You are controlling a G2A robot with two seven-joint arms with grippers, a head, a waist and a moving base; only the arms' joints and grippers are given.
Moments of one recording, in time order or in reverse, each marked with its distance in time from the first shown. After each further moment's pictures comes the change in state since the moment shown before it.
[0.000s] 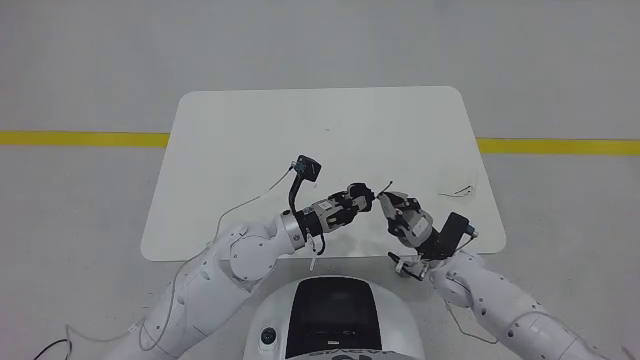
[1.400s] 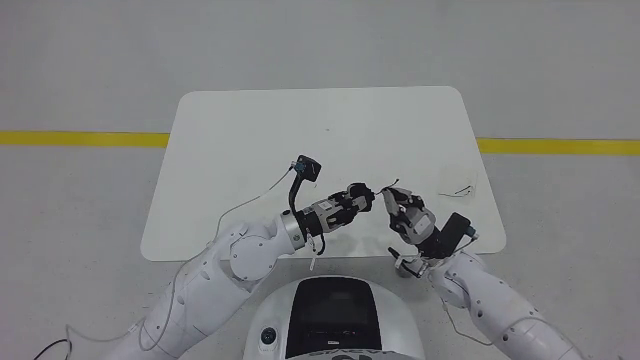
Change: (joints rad) left arm 0.000 0.000 0.000 0.000 0.000 0.000 0.000; right arm -0.074 -0.063 0.127 0.003 -0.065 0.009 0.016
